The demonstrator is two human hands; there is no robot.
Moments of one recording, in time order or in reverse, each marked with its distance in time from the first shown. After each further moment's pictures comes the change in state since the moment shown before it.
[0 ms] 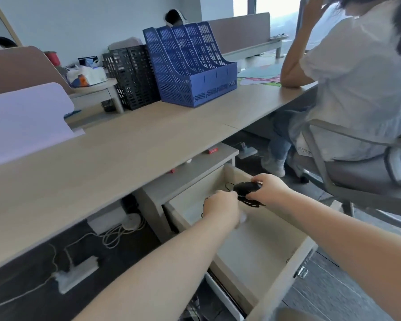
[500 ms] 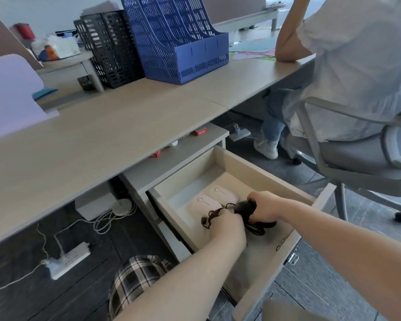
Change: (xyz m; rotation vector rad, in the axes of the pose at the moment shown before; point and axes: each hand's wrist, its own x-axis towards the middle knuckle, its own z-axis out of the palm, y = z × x) left_hand -0.005 0.024 0.092 0.010 -0.182 -0.033; right_hand 0.007 0.060 0.040 -0.354 -0.350 0.040
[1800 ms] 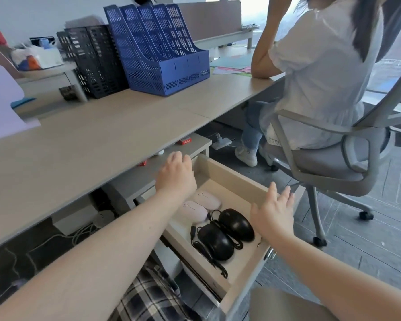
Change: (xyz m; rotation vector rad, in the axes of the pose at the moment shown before) left_hand 0.012 -0.060 -0.116 0.074 0.617 0.118; right_hand -0.066 0.001 0.020 0.347 0.656 0.305
